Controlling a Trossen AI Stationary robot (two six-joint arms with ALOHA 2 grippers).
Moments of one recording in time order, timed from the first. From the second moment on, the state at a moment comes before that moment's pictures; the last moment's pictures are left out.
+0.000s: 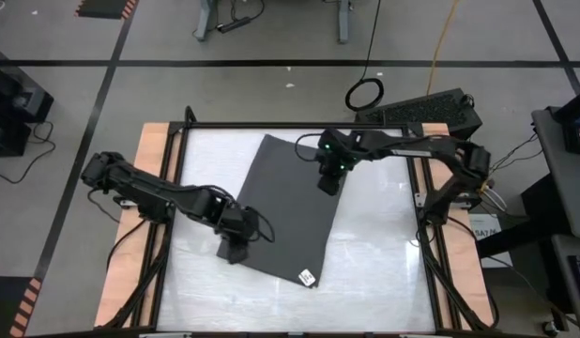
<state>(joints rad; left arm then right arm) -0.29 1.47 1.15 -0.94 0.11 -0.58 -0.36 1.62 1.17 -0.67 -0.23 0.16</state>
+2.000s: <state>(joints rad) -0.65 1.36 0.78 -0.66 -0.21 -1.09 0.20 1.51 1.17 -0.59 0.03 1.09</state>
